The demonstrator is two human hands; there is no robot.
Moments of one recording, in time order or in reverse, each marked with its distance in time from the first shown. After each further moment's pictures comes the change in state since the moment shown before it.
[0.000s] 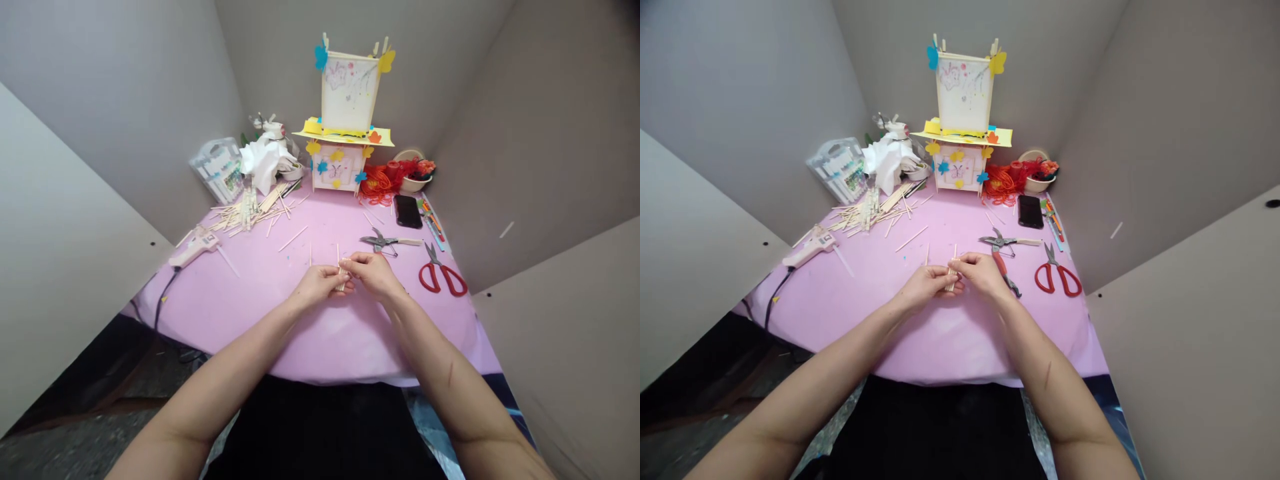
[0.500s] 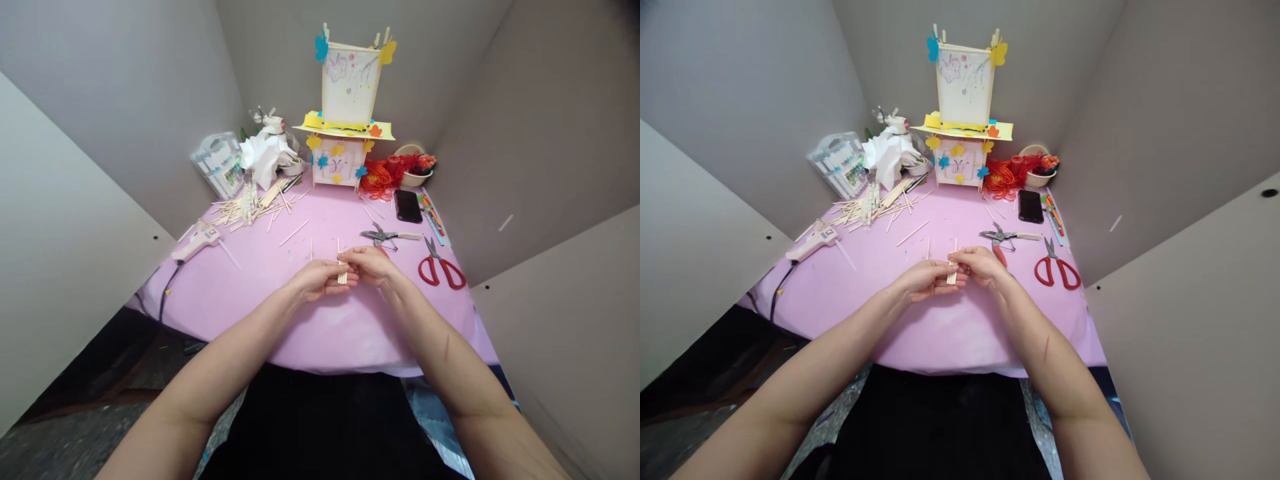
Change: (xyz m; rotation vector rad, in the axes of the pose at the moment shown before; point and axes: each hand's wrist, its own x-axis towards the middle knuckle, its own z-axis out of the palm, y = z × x) left_hand -0.004 0.014 -0.001 -0.192 -0.076 -0.230; right_hand 0.009 -0.005 0.004 0.220 -0.154 0.314
